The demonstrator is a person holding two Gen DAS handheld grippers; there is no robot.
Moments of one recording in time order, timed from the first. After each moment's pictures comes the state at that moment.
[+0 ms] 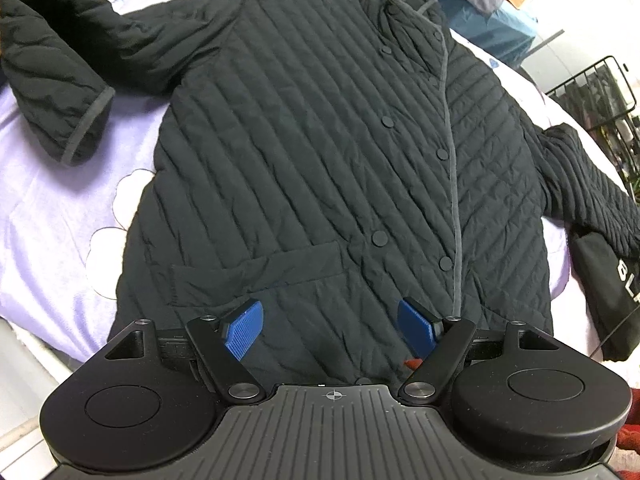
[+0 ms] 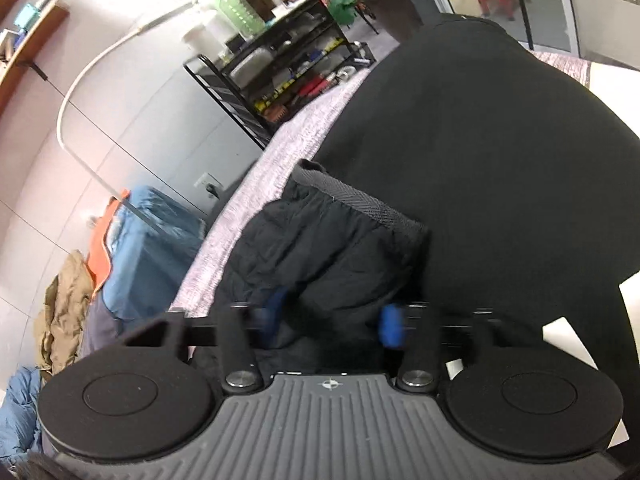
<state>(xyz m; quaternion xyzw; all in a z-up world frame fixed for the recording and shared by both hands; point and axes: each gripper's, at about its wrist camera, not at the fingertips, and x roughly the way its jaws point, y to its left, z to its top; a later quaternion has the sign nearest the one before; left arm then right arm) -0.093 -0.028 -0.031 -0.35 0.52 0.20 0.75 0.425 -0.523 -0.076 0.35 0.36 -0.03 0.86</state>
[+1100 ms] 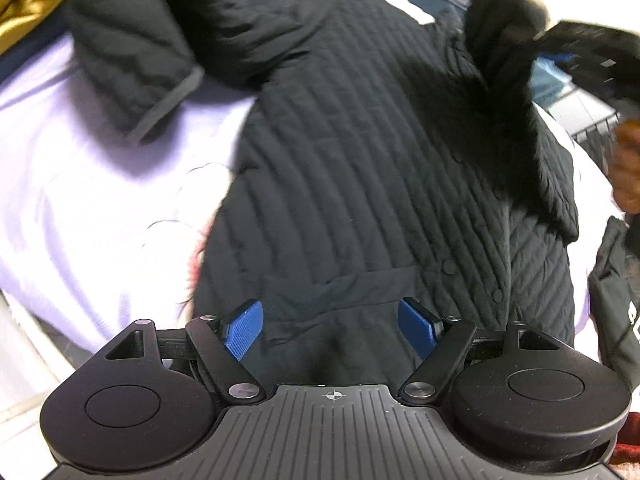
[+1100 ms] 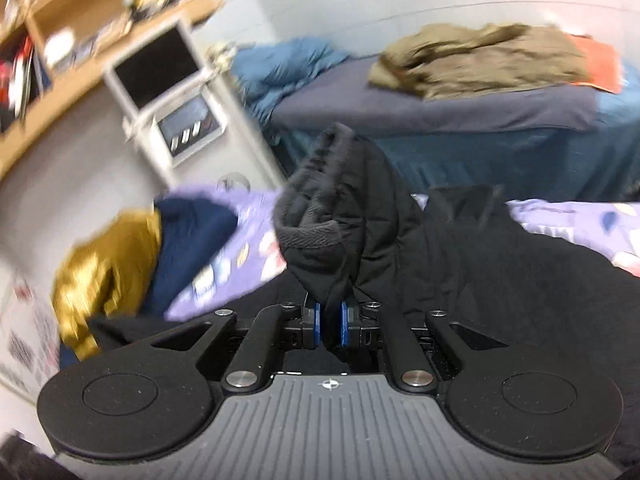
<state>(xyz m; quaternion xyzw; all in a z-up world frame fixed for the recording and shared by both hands) -0.148 0.004 -0.054 -0.39 0.48 0.25 0.75 0.195 -0.030 0.025 -0.02 0.36 0.53 0.76</state>
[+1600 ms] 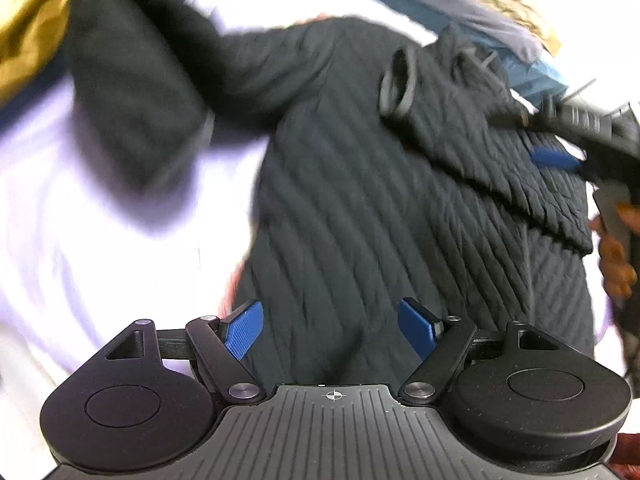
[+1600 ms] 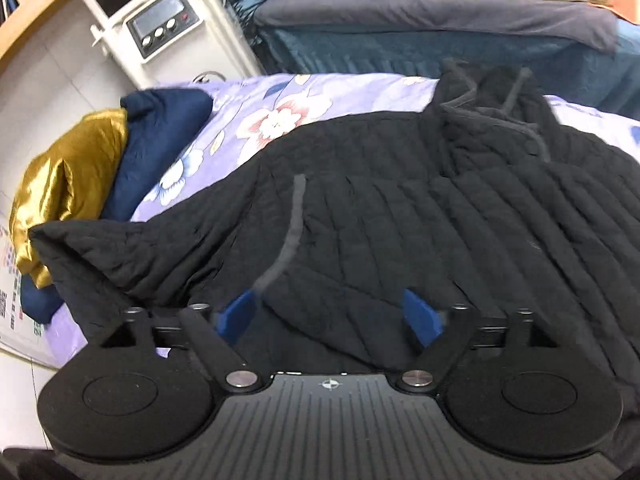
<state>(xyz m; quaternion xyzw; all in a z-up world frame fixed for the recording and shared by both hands) -0.136 0.022 -0.047 -0.31 0.47 0.27 0.78 0.156 -0.014 -0.043 -0.08 0.46 0.50 0.73</state>
